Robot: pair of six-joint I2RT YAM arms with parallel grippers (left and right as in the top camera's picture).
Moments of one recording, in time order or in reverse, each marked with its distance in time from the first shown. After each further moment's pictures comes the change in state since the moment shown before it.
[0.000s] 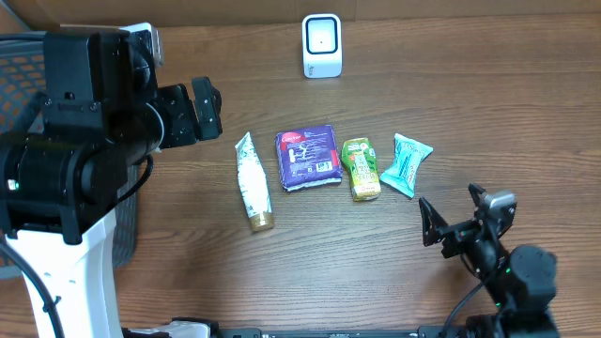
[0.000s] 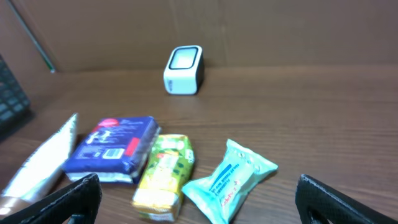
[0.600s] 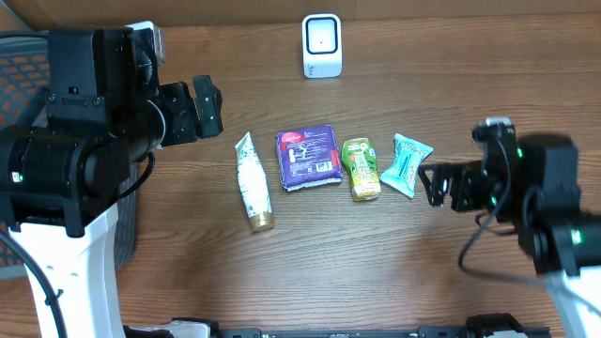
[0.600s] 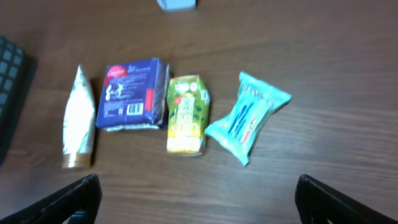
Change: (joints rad) left arm 0.000 0.011 0.000 0.000 -0.003 0.000; right arm 0.000 0.760 0.806 -0.701 -0.061 0.005
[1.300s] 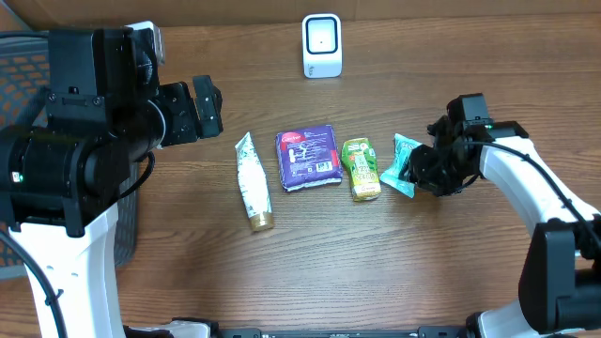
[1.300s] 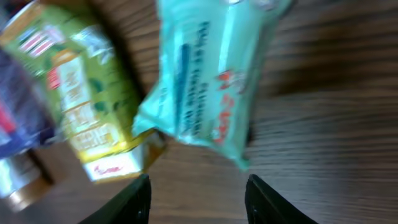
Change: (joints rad) left arm 0.000 0.000 0.000 0.000 0.000 0.000; right arm 0.001 0.671 0.028 0.088 -0.031 0.250
